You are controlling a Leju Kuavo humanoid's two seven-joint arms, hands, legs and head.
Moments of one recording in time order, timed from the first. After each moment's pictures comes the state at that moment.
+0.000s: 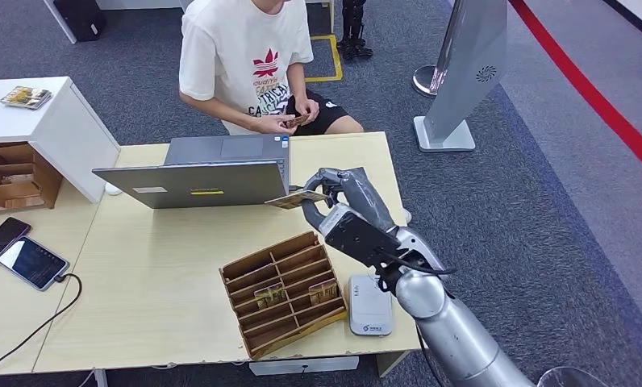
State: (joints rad) left arm 0.01 0.05 -1.36 -0.02 1.41 -0.32 -0.11; right arm -0.46 -0.02 0.59 -1.41 0.29 -0.07 -0.21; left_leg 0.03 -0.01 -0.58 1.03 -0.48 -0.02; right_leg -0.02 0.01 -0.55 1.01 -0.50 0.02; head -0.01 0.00
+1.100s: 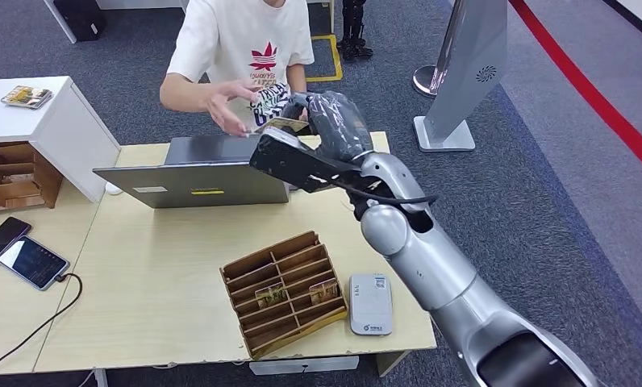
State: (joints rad) left arm -0.08 -0.02 -1.50 -0.06 1.16 0.15 0.07; right arm -0.82 0.09 0.65 -1.18 0.63 -0.11 0.04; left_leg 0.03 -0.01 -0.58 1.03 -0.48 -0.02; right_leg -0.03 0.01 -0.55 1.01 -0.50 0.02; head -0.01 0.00
